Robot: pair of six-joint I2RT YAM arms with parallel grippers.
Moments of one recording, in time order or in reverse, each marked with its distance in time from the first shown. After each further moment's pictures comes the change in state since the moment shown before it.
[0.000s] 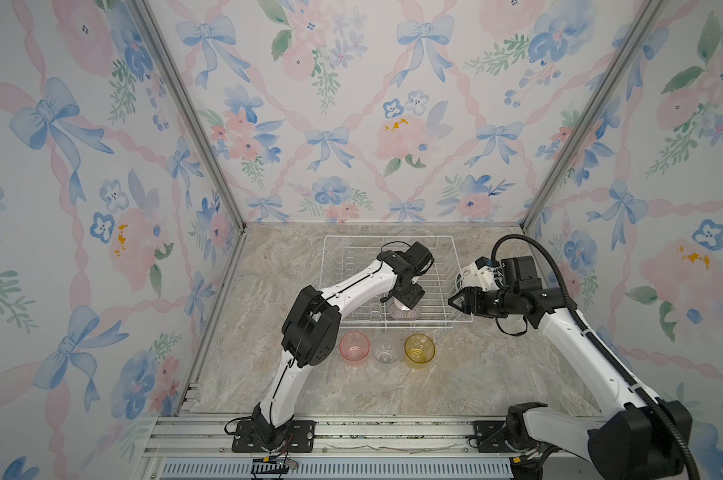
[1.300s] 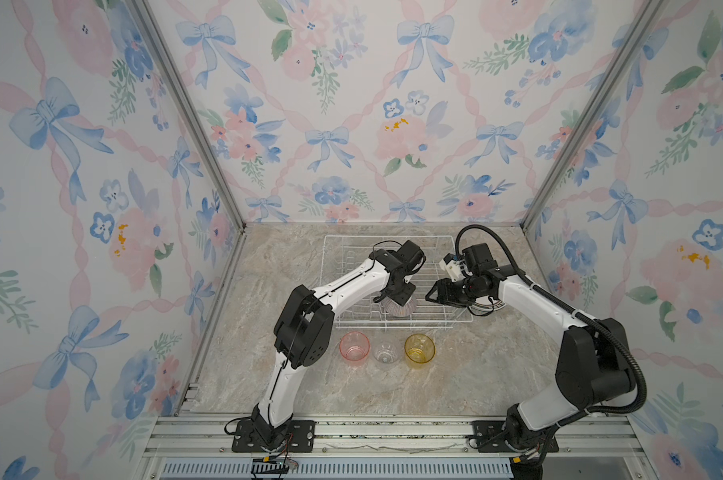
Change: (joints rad) left arm 0.039 -0.052 -0.068 0.010 0.042 -0.020; right arm 0.098 0.375 0.143 0.087 0.020 0.006
